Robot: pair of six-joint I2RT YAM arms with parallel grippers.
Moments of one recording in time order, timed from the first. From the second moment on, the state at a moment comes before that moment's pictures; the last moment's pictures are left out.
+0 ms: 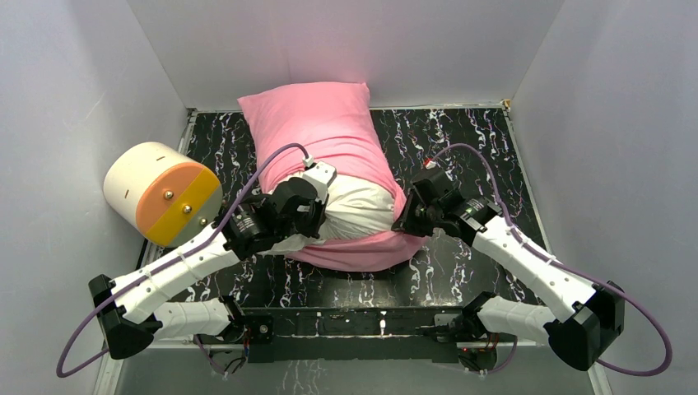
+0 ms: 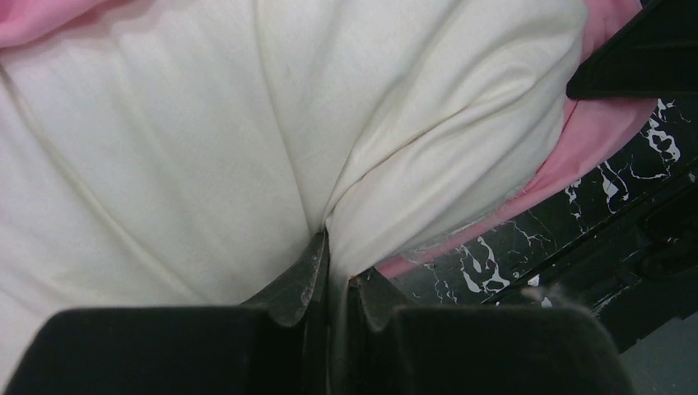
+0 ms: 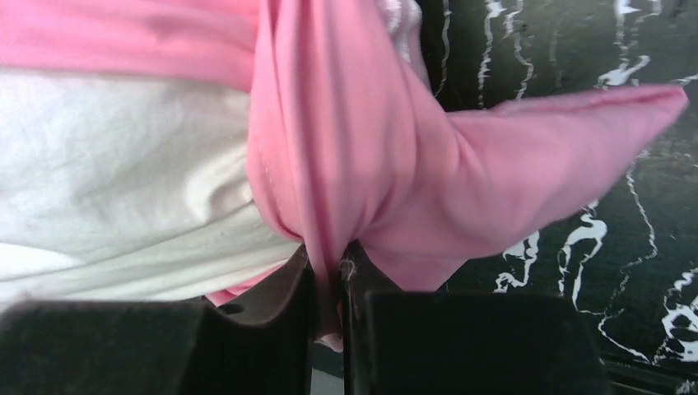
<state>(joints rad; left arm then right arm) -0.95 1.11 1.13 -0.72 -0.28 -0.28 0.69 1.10 0.97 -0.77 -0.03 0.87</state>
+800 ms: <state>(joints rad) -0.96 1.10 1.15 -0.78 -0.40 -0.30 0.64 0.97 0.87 -0.81 0.13 1.04</state>
